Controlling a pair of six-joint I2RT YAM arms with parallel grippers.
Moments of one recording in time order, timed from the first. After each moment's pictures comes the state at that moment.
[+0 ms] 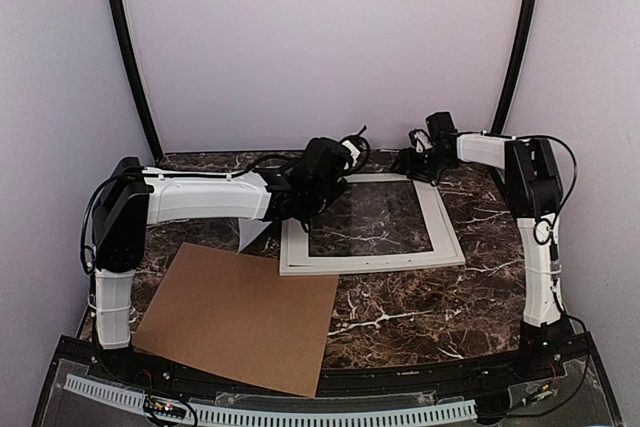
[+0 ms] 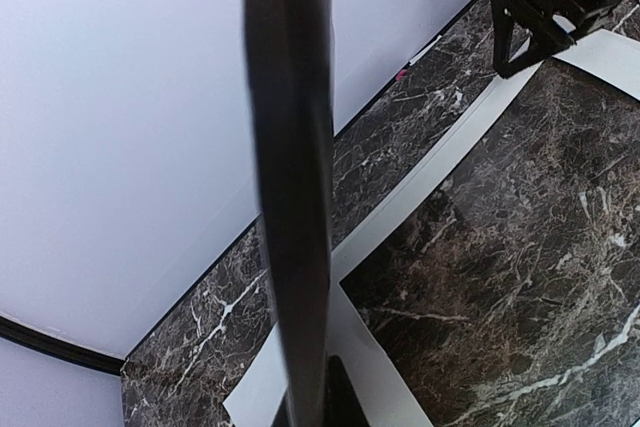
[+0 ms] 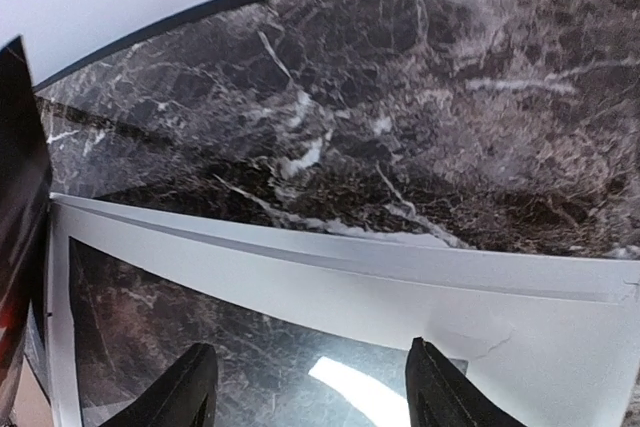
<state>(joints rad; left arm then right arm) -0.96 2.06 1.63 -0.08 -0.77 0.34 0.22 2.31 1.86 -0.41 -0.38 0.31</state>
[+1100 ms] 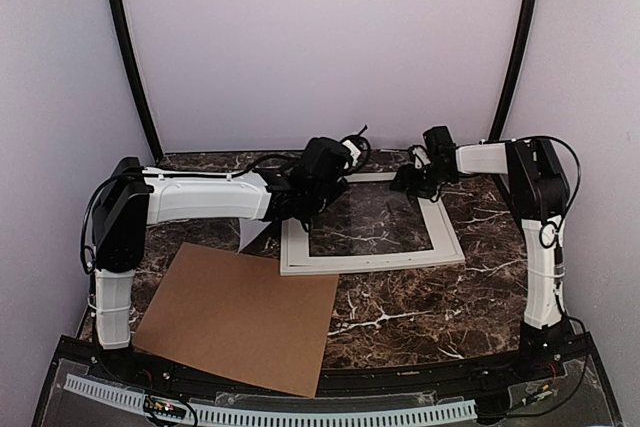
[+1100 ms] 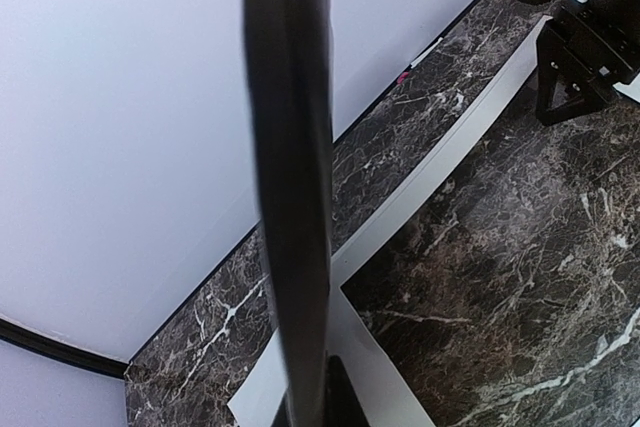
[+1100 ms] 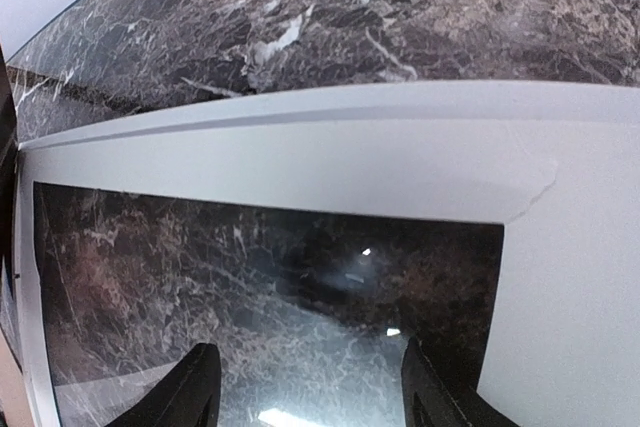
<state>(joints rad) -0.96 2.06 1.63 -0.07 -0.77 0.36 0.26 2.25 1.65 -0.34 -0.34 0.33</state>
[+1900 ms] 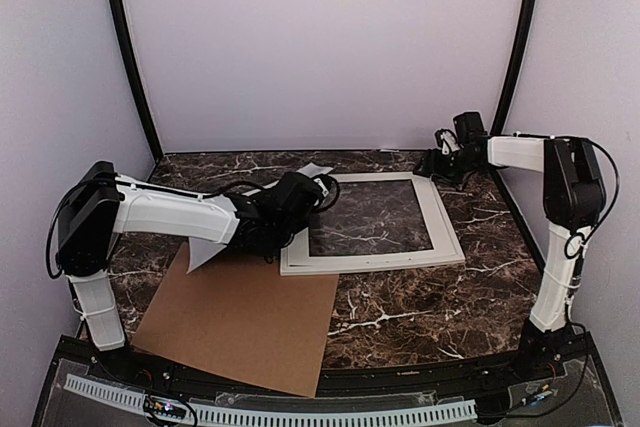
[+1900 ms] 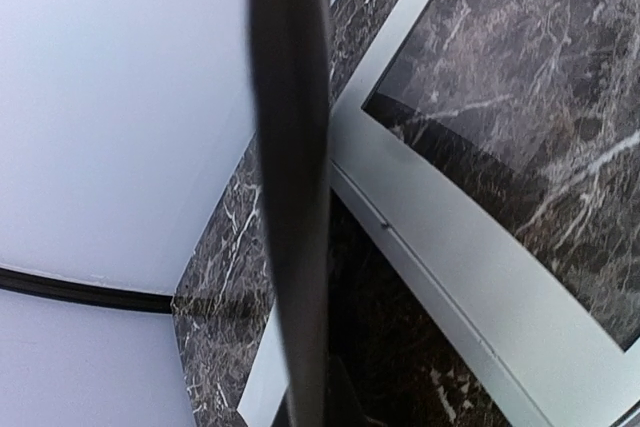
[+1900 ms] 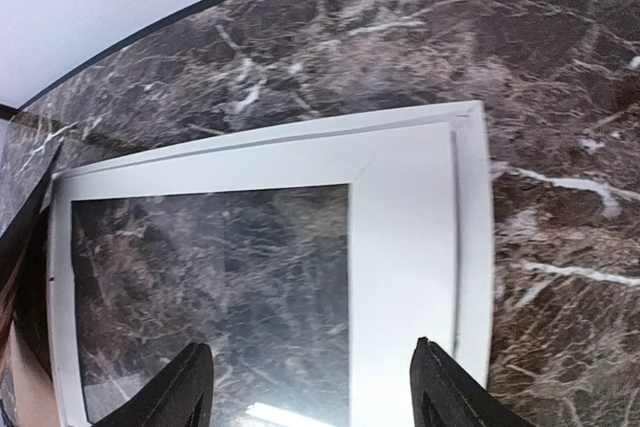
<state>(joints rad) -0.96 1.87 1.26 -0.09 -0.86 0.42 0.17 1.99 1.47 -0.34 -0.35 0.32</state>
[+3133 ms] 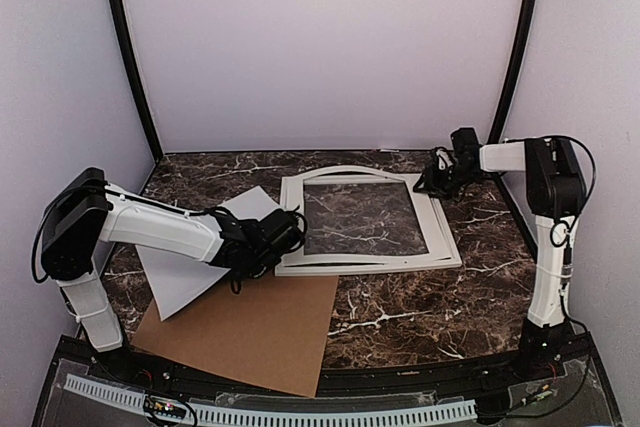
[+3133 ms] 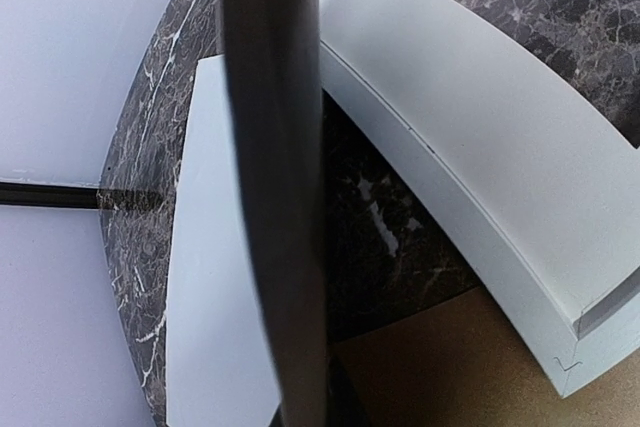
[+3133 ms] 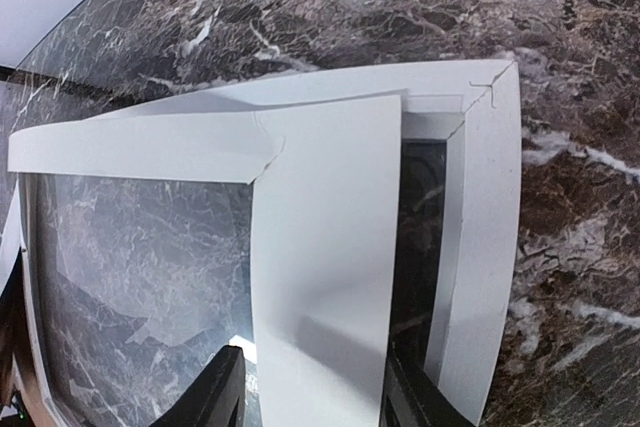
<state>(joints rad) -0.97 1.78 1.04 -0.39 -0.81 0.03 0.12 2.19 1.58 -0.38 -0.46 0.25</state>
